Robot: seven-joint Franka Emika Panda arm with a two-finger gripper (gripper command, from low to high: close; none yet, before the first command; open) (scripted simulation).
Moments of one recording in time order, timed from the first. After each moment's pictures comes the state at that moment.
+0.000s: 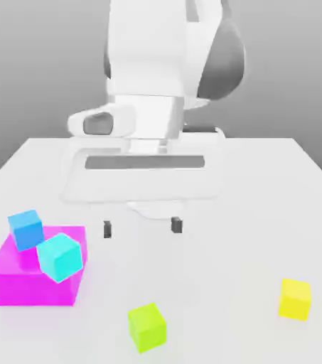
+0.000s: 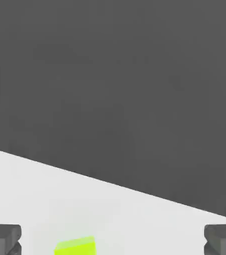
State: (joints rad) arm 0.02 -0.05 -0.07 -2.53 -0.05 2.66 0.44
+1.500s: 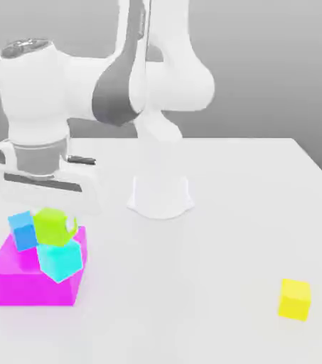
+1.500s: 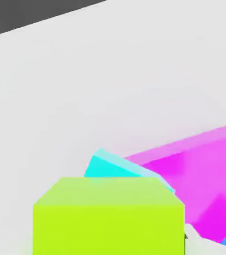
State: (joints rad) arm -0.26 -0.15 -0.22 -2.71 -0.05 2.55 0.66
